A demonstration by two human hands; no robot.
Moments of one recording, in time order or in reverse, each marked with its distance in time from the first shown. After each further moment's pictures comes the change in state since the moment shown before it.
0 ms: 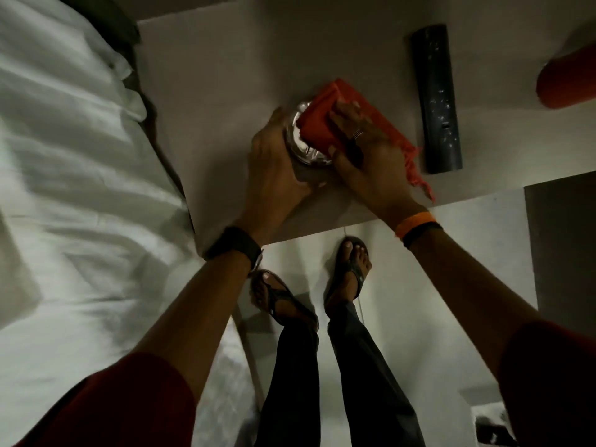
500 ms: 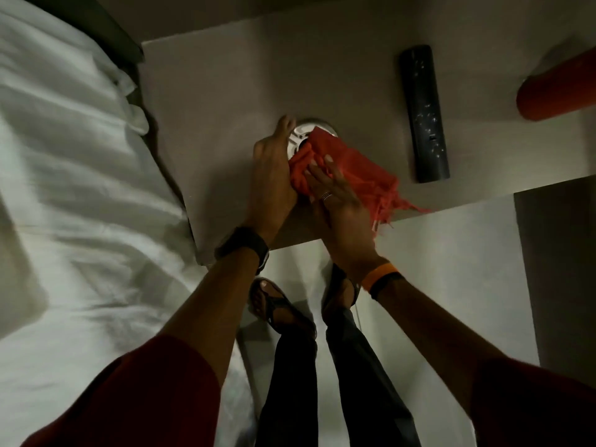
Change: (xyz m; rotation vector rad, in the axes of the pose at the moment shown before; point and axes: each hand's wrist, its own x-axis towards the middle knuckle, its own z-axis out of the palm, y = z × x) left_hand 0.006 0.005 0.003 -0.031 0.027 -0.022; right_hand -0.056 -0.020 0.041 -0.049 0.041 -0.062
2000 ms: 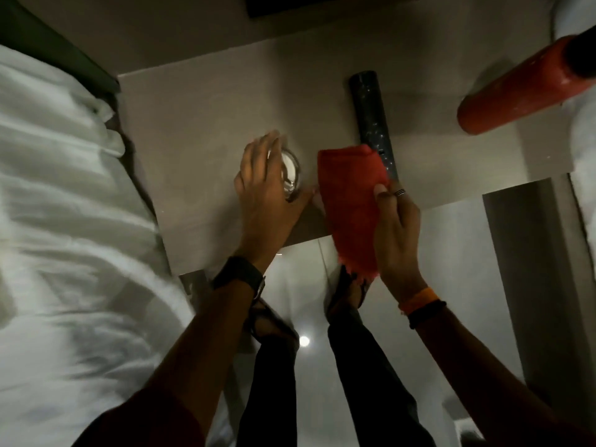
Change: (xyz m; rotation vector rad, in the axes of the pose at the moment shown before) left_hand -0.023 0.066 0.022 0.271 0.114 0.064; right_hand -0.030 0.015 -0.123 0.686 0.342 0.545
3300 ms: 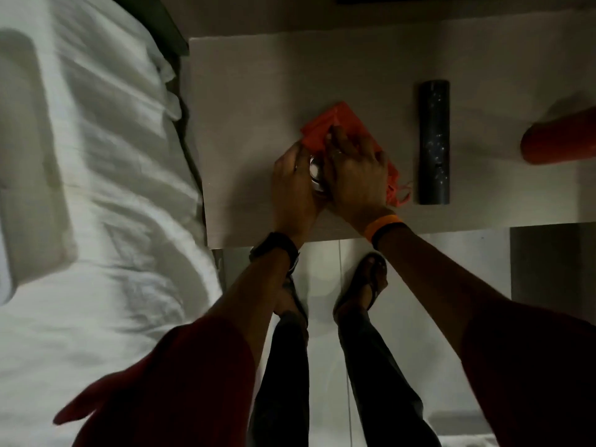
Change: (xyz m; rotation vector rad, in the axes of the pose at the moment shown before) left_hand -0.002 -0.045 0.002 -0.138 -0.025 -0.201; right_hand 0.058 -0.005 0.124 -1.260 -0.430 -0.507
